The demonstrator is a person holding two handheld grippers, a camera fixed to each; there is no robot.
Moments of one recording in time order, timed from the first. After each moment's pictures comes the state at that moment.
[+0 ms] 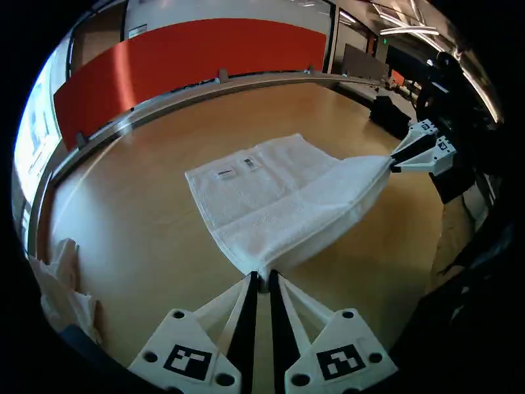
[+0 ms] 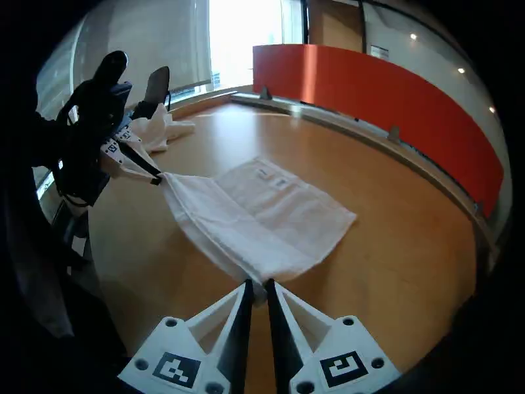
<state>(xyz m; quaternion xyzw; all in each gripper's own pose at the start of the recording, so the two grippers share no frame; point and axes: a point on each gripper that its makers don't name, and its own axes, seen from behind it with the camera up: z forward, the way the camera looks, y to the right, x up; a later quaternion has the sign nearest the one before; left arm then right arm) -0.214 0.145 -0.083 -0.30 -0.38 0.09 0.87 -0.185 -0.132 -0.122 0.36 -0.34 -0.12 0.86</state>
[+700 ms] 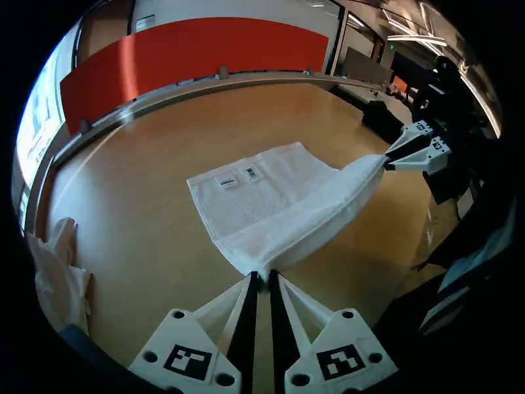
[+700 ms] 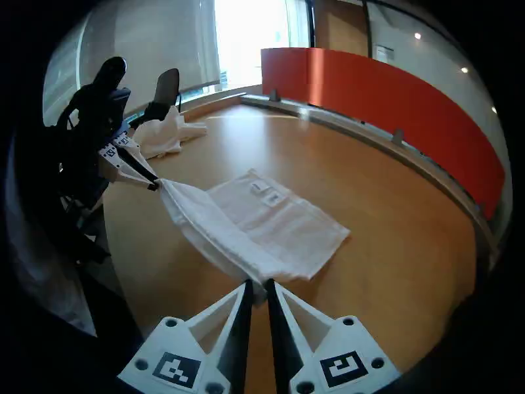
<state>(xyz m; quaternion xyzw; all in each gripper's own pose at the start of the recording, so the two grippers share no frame) -0.189 0.152 -0.130 -0.30 -0.40 0.06 0.86 -0.159 -0.125 -0.146 0.38 -0.34 -0.12 0.85</state>
